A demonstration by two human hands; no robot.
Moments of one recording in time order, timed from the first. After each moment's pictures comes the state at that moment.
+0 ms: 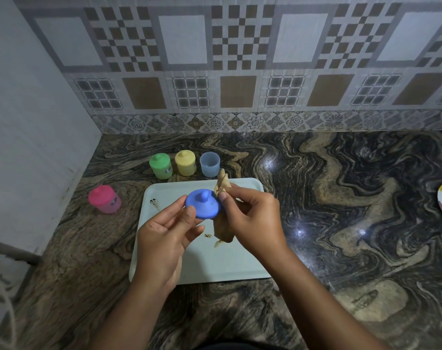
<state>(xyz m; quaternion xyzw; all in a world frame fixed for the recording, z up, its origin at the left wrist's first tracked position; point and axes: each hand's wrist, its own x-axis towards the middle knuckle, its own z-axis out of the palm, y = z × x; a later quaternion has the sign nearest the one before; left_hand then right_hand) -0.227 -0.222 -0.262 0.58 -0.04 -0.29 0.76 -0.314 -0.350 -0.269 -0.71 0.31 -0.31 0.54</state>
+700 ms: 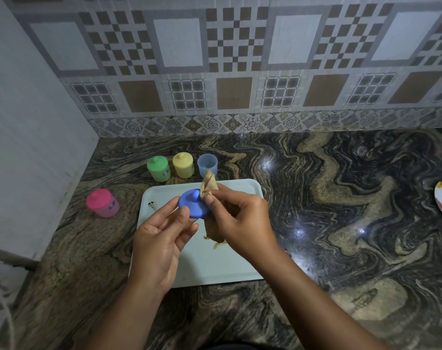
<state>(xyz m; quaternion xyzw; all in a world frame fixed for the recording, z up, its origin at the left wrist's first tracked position) -0.221 -0.221 -0.262 0.56 -0.02 -0.32 0.77 -0.307 -0.342 -0.268 -0.73 0.26 -0.32 0.55</state>
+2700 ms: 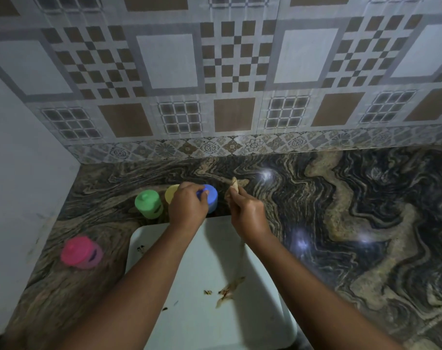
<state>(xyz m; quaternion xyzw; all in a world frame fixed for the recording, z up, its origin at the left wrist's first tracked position) -0.061 -0.400 -0.363 0.88 -0.33 -0.04 0.35 -0.191 -0.498 -0.401 -0.87 0.26 -0.32 0.29</state>
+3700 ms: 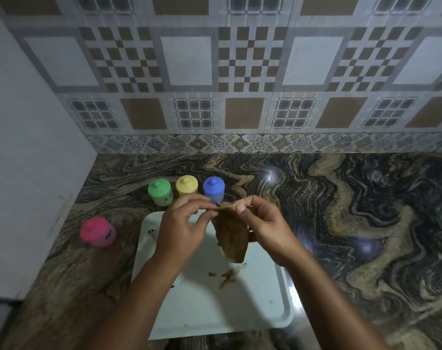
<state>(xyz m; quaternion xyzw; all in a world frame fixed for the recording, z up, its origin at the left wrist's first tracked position) -0.124 -0.299 -0.302 0.76 -0.43 -0.01 0.48 -0.267 -0.428 -0.285 -0.62 0.24 -0.17 0.73</state>
